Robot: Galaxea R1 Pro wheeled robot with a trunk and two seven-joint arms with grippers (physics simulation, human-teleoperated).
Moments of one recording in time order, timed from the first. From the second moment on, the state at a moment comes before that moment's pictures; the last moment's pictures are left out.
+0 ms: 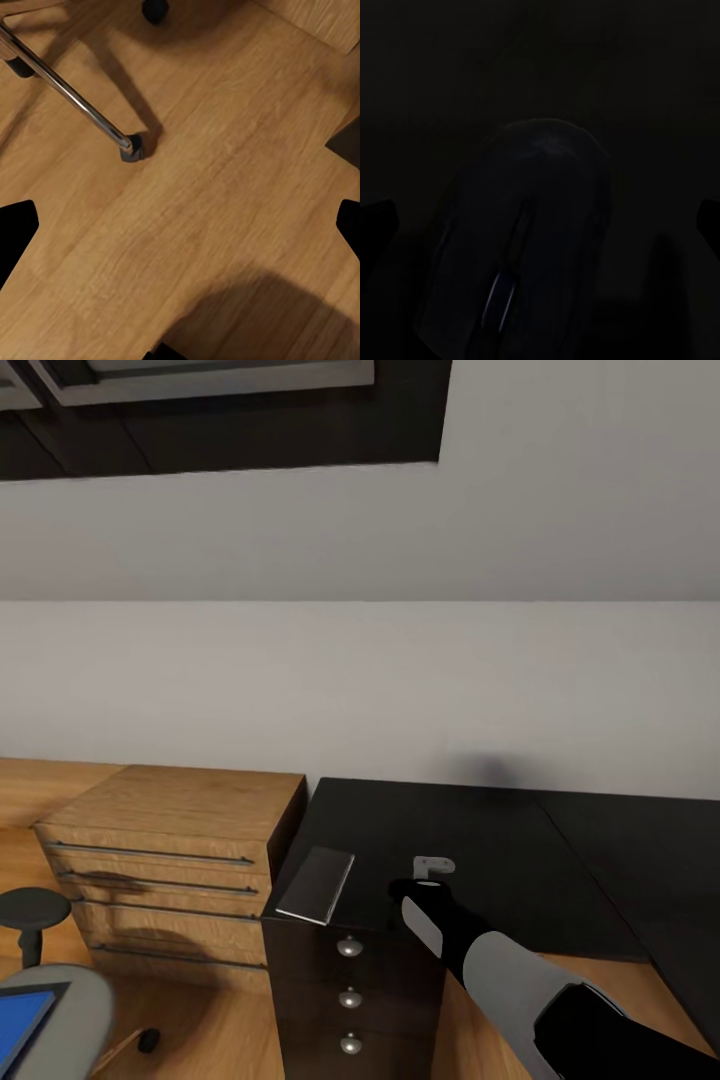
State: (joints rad) left arm 0.02 0.06 -0.09 -0.54 0.53 -0.23 0.28; right arm -0.85 0.17 0.55 -0.30 -0.62 0.21 -0.43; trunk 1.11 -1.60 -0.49
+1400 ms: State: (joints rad) left arm 0.02 0.06 -0.09 -0.54 0.53 -0.23 0.28; right arm -0.85 0.17 0.55 -0.30 -0.61 0.21 -0.43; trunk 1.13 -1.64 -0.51
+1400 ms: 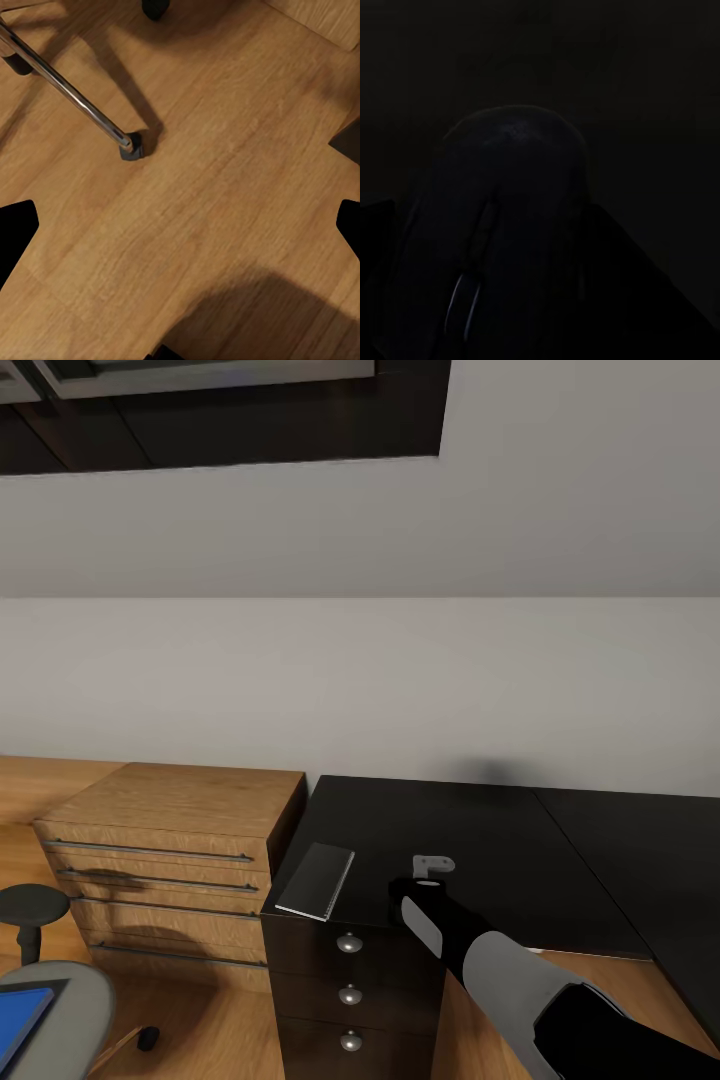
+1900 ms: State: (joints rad) left arm 0.02 0.06 -0.09 -0.54 0.53 -0.23 0.28; right arm -0.85 0.17 0.55 -0.31 -0.61 0.21 -0.43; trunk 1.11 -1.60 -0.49
